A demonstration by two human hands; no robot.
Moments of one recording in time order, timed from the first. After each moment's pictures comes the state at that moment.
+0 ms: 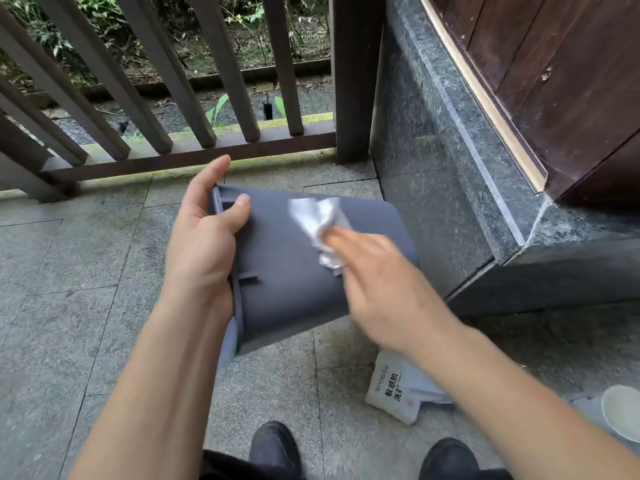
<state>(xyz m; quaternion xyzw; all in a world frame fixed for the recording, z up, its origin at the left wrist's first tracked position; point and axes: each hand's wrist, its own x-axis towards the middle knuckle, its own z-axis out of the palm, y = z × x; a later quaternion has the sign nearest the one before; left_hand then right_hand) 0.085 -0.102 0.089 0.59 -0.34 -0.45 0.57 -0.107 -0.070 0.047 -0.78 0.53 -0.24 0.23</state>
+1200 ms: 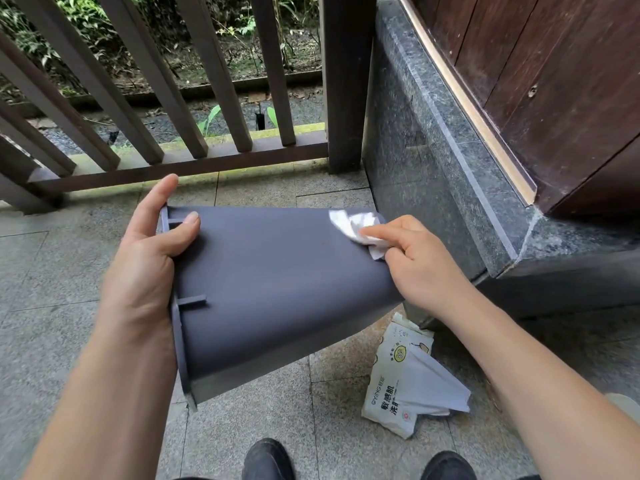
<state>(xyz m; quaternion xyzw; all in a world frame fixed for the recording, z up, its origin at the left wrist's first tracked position) 0.128 -0.099 0.089 0.57 -0.33 -0.48 0.58 -0.152 -0.115 0.034 -0.65 0.61 -0.30 0.34</state>
